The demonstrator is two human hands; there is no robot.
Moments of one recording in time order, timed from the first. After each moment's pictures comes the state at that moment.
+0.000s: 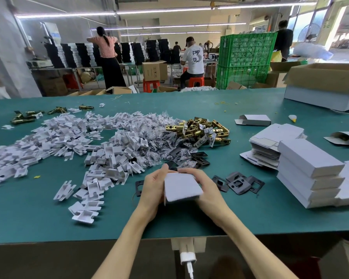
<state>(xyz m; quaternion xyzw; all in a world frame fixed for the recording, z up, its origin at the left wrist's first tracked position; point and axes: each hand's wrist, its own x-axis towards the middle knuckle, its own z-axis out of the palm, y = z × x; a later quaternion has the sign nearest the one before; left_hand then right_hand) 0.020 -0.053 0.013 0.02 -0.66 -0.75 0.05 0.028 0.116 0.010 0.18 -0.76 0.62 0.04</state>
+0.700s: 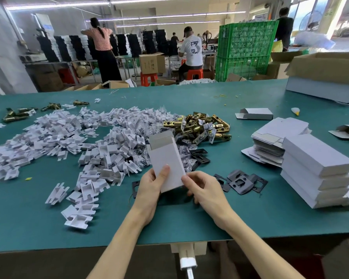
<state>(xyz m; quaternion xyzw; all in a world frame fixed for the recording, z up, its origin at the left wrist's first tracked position) 0.013 -0.054 0.009 0.02 -0.59 -0.80 0.03 0.021 0.115 0.005 0.08 -0.76 0.65 0.03</state>
